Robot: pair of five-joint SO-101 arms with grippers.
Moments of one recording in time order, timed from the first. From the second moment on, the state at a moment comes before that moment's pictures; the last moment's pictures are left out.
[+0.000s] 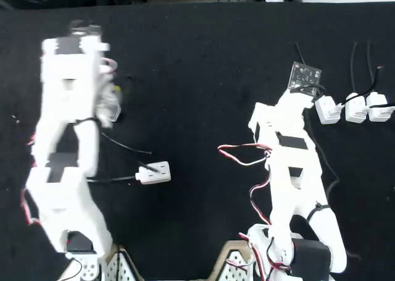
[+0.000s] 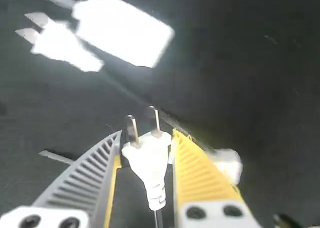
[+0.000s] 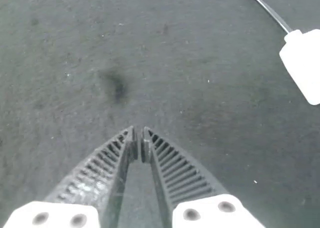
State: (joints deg) left arm -4.7 19.6 -26.2 100.2 4.9; right arm 7.9 -23.7 58.2 20.2 -10.0
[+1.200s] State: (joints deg) left arm 27.5 19.6 -11.9 76.6 4.8; right arm 8.3 -23.7 58.2 20.2 -10.0
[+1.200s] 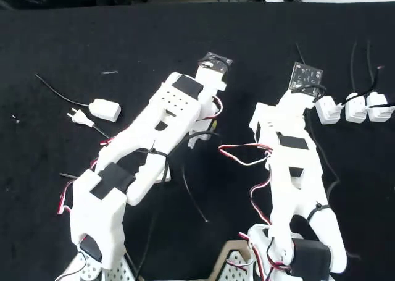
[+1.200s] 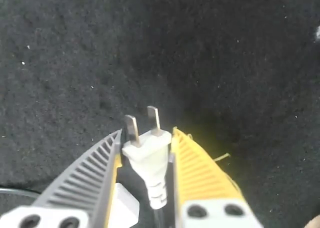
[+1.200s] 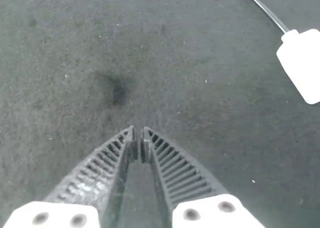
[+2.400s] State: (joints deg) left arm -7.9 -7.0 3.3 88.9 -3.5; right arm -3.7 -33.3 59.6 30.2 -10.0
